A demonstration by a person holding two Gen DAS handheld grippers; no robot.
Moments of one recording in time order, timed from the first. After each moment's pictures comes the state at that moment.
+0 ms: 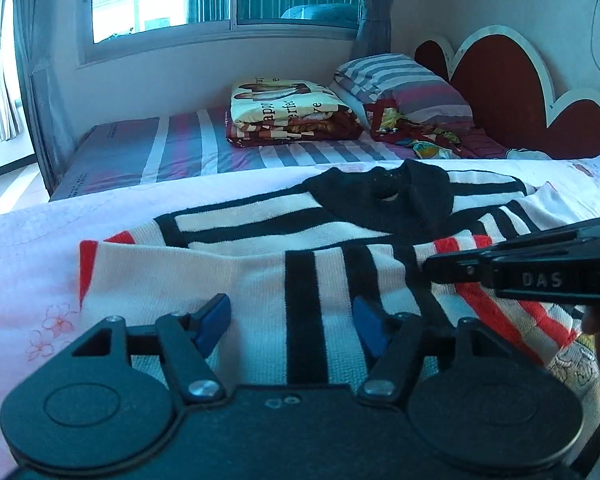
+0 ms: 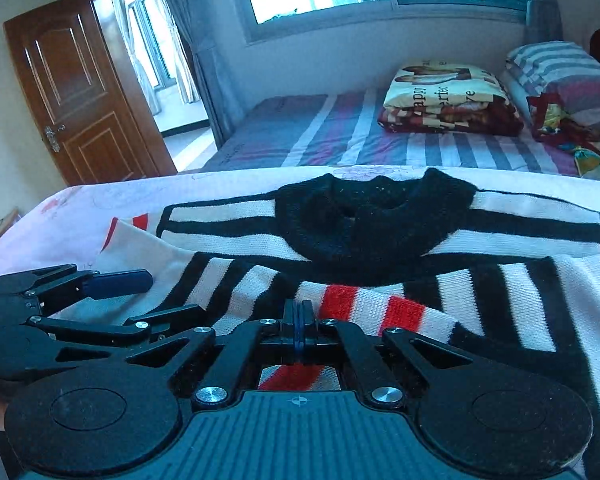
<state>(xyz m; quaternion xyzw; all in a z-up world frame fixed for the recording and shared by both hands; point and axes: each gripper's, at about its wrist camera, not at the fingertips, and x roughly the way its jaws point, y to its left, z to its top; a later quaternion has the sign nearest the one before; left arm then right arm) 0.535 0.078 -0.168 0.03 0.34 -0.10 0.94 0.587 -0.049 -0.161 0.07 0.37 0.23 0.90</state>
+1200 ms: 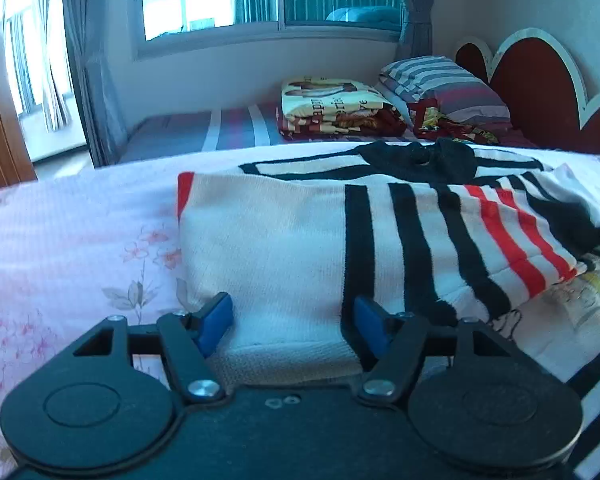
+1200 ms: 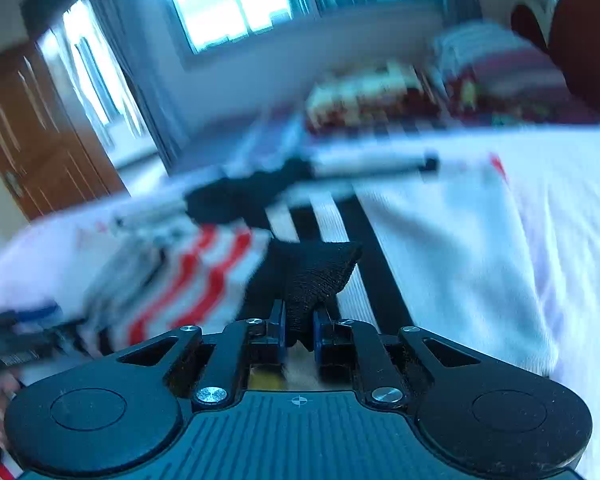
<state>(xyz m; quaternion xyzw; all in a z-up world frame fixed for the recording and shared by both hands) 0.467 0.095 -0.171 0.05 0.33 -0.02 0.94 0.507 -0.157 -0.159 0.12 0.37 0.14 0.91</state>
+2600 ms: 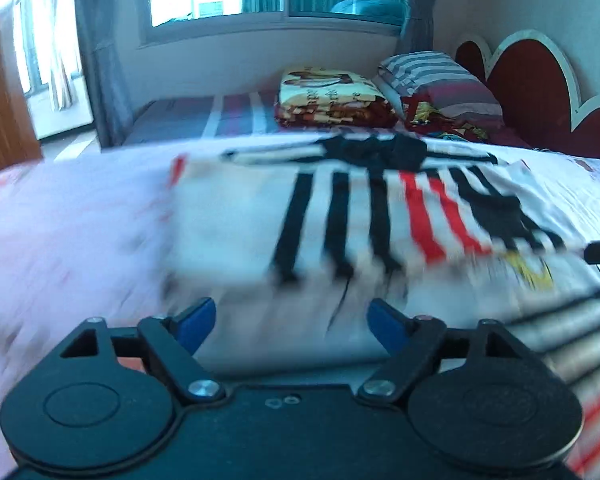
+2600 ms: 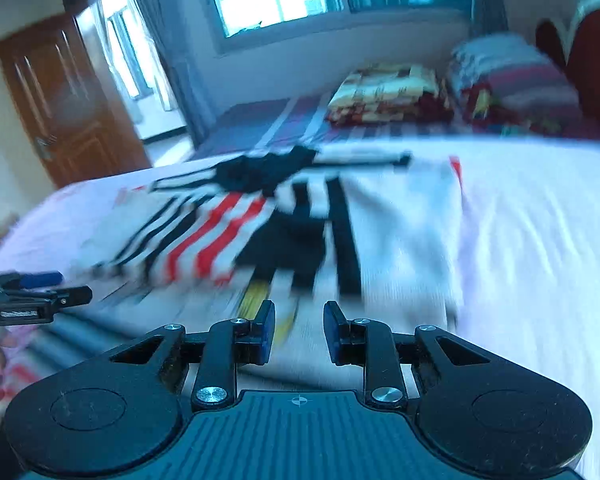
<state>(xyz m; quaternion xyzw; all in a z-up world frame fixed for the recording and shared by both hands) 0.373 0.071 -0.135 0.01 0.36 -0.01 0.93 0.414 -0.221 -0.116 0.10 0.38 0.20 0.90</state>
